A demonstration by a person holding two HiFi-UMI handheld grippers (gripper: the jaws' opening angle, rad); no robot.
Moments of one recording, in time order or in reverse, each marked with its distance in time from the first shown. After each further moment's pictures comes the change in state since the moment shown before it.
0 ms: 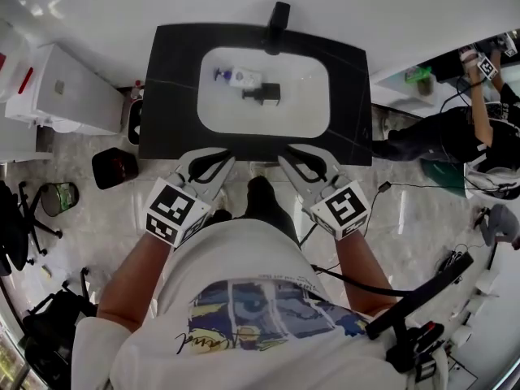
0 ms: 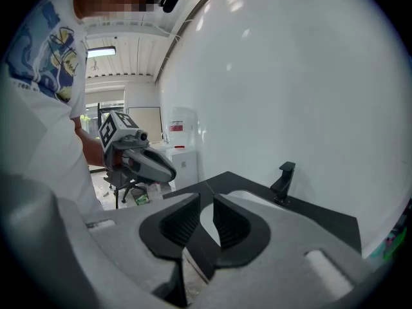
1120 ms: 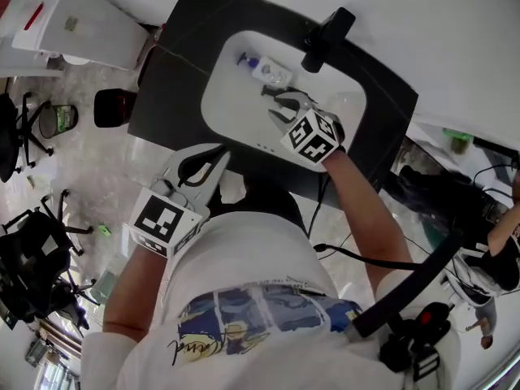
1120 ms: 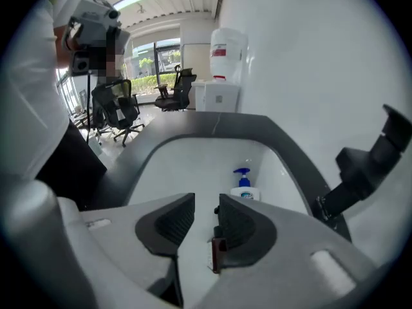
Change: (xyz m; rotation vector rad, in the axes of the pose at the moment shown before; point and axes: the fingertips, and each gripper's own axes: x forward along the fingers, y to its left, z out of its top) left arm 0.034 0.027 0.016 -0.247 -0.042 0.321; right arm 0.173 -0.094 -0.144 -0.460 0.480 0.434
